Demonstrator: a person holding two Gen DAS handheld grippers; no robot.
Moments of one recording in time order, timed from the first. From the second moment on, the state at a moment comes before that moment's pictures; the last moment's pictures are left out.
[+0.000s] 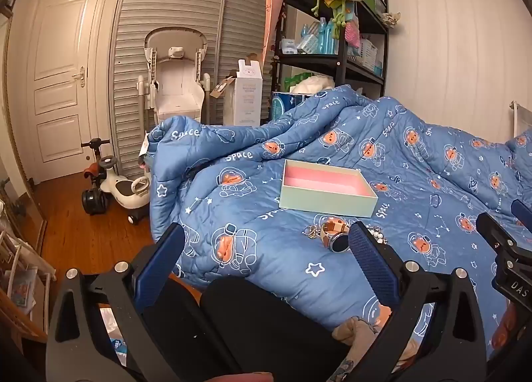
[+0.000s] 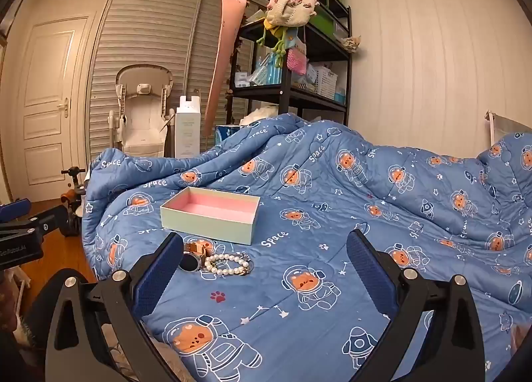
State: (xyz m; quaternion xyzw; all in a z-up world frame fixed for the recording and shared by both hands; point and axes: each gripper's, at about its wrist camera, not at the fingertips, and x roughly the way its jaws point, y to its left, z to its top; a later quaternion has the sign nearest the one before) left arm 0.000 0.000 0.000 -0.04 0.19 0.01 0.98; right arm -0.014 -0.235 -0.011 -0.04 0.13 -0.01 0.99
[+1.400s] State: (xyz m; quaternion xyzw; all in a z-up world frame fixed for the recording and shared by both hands) left arm 0.003 -0.001 0.001 -0.04 0.20 0.01 0.98; right arm -0.013 -0.235 -0.014 -0.04 0.13 -0.01 0.99
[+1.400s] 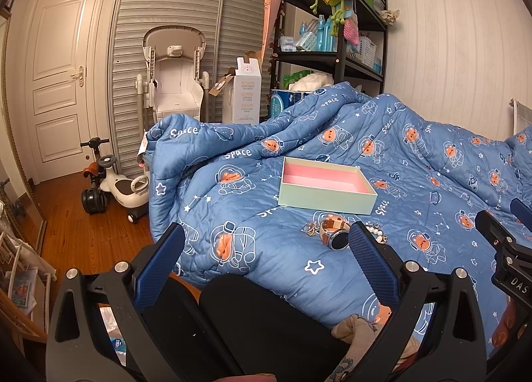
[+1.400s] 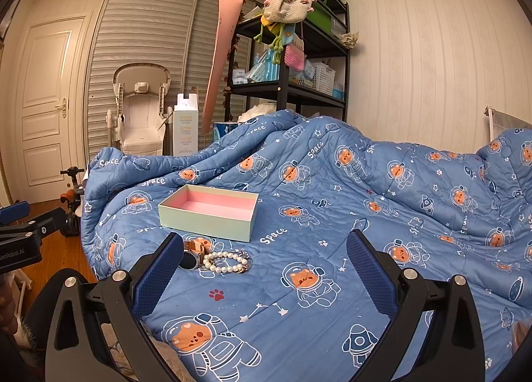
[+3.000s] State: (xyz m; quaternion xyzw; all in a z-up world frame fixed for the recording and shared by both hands) left arm 0.006 -0.004 -0.007 -0.04 0.20 0.01 0.98; right arm -0.013 -0.236 -0.015 -0.04 0.13 -0.01 0.99
